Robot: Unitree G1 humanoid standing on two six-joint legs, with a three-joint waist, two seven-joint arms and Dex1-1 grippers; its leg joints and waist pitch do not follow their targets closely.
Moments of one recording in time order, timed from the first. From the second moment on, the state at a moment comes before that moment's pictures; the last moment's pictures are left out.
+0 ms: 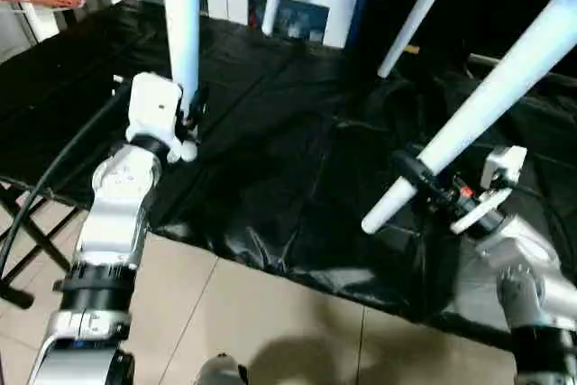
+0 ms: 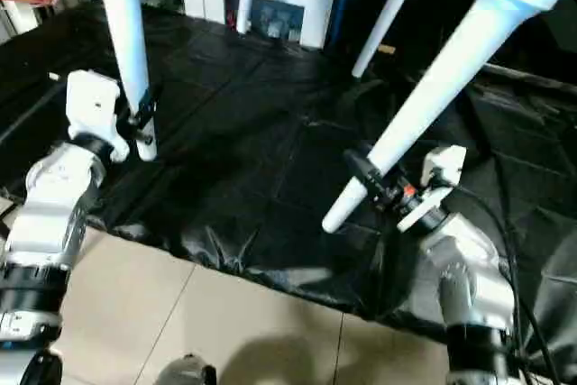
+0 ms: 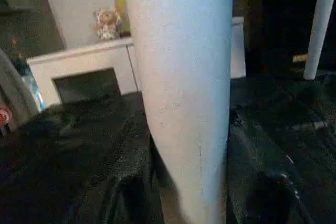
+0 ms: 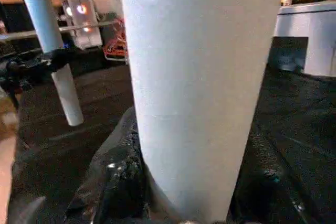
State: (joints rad) left arm -0.48 0.32 0.09 0.32 -0.01 -0.01 -0.28; right arm -0.26 -0.28 -0.21 0.21 0.46 0.14 0.87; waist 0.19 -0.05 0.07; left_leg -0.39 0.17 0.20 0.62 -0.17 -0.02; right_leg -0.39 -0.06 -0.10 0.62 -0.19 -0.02
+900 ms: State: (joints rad) left arm -0.33 0.40 0.10 0.44 -0.02 -0.09 -0.36; right arm -0.24 -0.23 -0.11 0.25 0.31 0.10 0.63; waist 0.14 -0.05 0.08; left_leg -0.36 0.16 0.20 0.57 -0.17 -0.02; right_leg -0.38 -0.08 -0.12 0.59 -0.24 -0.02
